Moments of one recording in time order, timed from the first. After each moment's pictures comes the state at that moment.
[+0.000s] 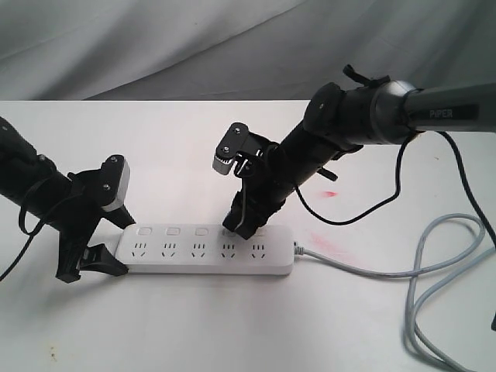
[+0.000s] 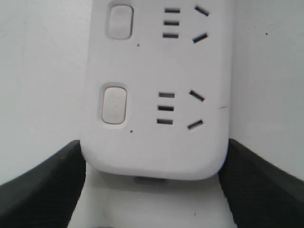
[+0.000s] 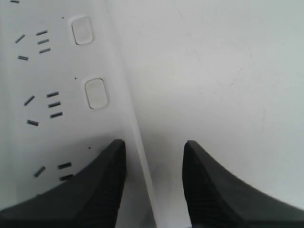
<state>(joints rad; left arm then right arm) 0.05 1.97 -1.03 -0.72 0.76 1.99 0.49 2.20 -1.47 0.70 0.72 -1.25</state>
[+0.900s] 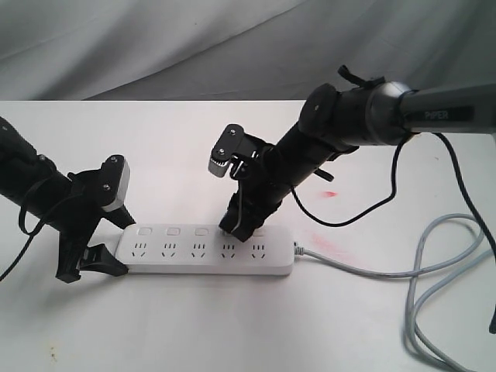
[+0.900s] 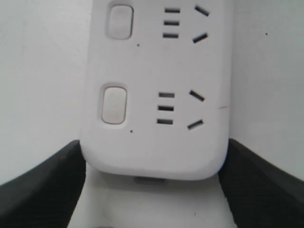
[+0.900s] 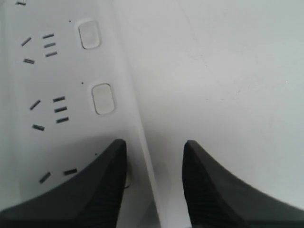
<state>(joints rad) 0.05 1.97 -1.03 -0.72 0.76 1.99 0.50 2.20 -1.48 0.70 0.72 -1.24</state>
